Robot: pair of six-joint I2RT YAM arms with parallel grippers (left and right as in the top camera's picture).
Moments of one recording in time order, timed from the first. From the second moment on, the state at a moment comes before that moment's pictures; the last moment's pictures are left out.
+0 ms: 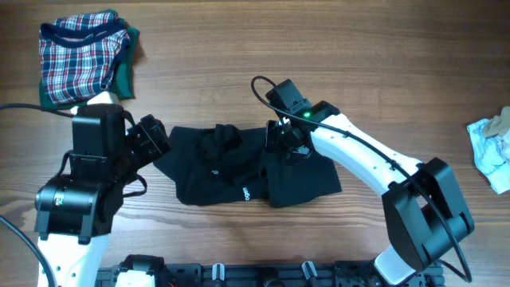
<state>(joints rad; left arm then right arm) -0.12 0.98 1.15 -1.04 -0.08 -0.60 0.58 1.79 1.17 -0.67 -0.13 0.67</state>
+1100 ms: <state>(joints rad) -0.12 1.06 1.15 -1.07 -0.04 -0.60 0.43 1.85 1.35 -0.90 -0.30 0.28</state>
